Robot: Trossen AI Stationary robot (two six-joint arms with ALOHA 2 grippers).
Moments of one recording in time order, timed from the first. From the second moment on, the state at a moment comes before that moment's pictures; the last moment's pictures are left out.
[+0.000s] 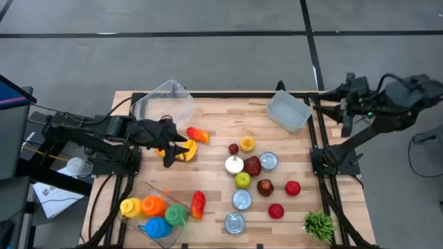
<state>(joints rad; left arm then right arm) -0.13 1.00 1.04 -0.69 -0.22 -0.43 0.45 0.97 1.83 -1.25 0.68 0.31</state>
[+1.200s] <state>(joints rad) 0.05 1.37 0.98 -0.86 -0.18 -0.86 0.29 0.09 0.49 -0.09 0.45 0.31</state>
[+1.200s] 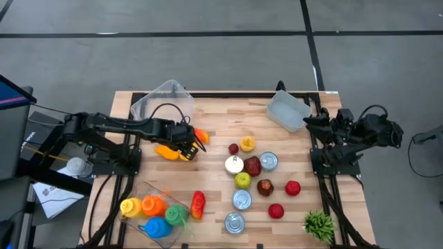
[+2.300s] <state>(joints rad) 0.05 1.56 0.98 -0.82 -0.10 -0.90 0.24 0.00 0.32 -0.14 0.33 0.38</state>
